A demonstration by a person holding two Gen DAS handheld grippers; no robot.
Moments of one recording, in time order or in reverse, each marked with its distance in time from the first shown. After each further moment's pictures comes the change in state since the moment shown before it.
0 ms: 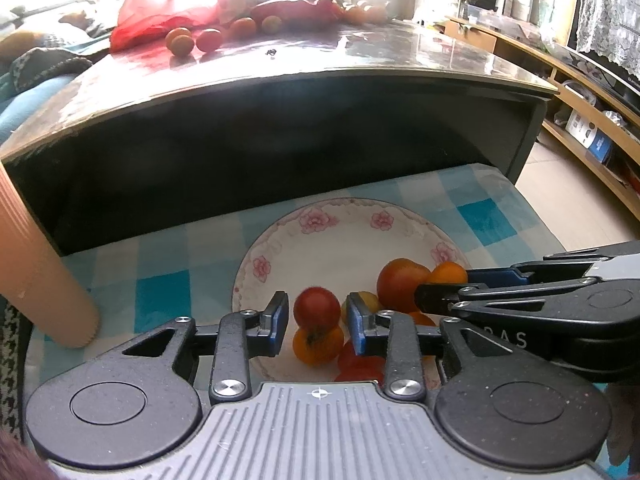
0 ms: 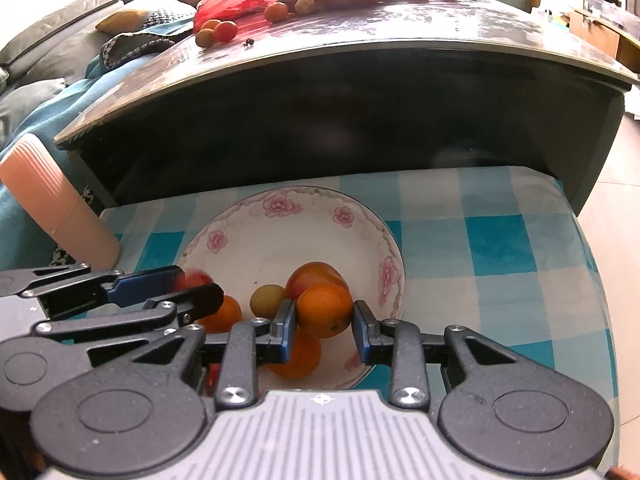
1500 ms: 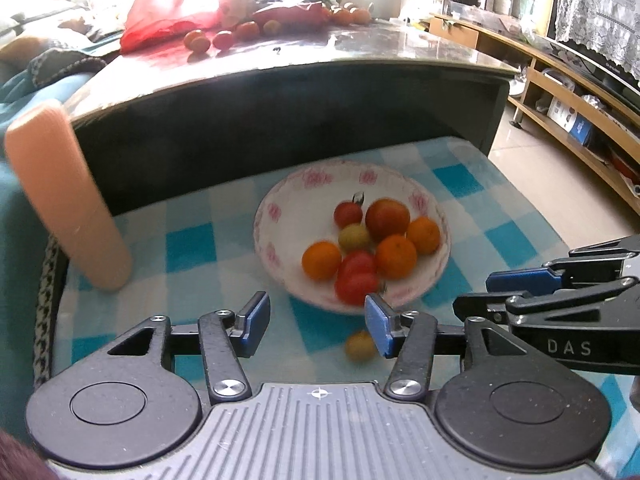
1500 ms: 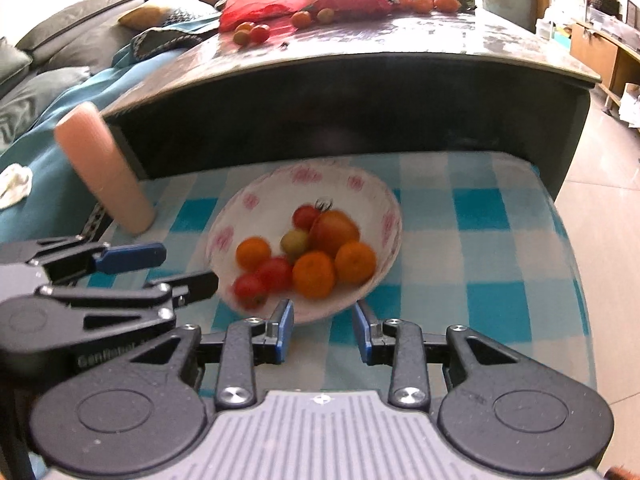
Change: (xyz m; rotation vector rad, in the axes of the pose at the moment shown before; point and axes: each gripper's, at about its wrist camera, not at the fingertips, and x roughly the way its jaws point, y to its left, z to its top) left arm -0.060 0.008 -0.050 0.036 0.006 -0.020; right arm -0.061 0.016 -0.051 -0.051 0.003 0.014
